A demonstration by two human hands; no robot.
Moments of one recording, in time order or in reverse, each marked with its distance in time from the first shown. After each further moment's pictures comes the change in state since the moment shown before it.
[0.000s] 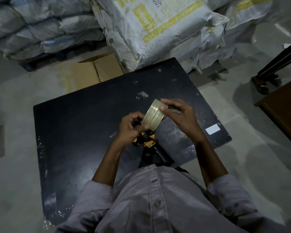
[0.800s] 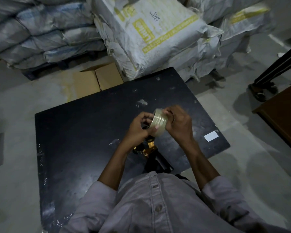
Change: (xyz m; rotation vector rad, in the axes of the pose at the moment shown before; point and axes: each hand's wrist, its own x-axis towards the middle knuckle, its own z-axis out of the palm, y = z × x) left_hand 0.019 0.023 0.028 0.176 0.008 -0.157; right_hand 0.012 0.029 0.013 -0.595 0.302 -0.402
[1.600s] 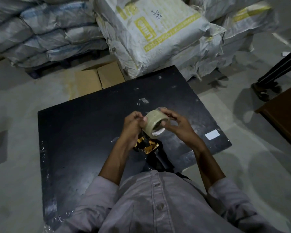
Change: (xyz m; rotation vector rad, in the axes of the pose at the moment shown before) left_hand 0.008 -0.007 -0.005 -0.454 0.158 -0.248; right_hand -0.014 0.019 -0.016 0.675 -0.539 0.468
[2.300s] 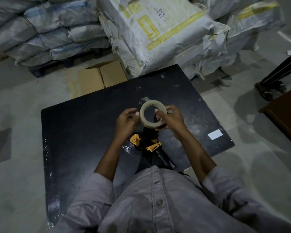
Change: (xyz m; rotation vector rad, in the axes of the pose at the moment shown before) left_hand 0.023 -0.013 -0.046 0.402 0.124 0.236; right_hand 0.044 -0.009 0.041 0.119 0.282 0.352
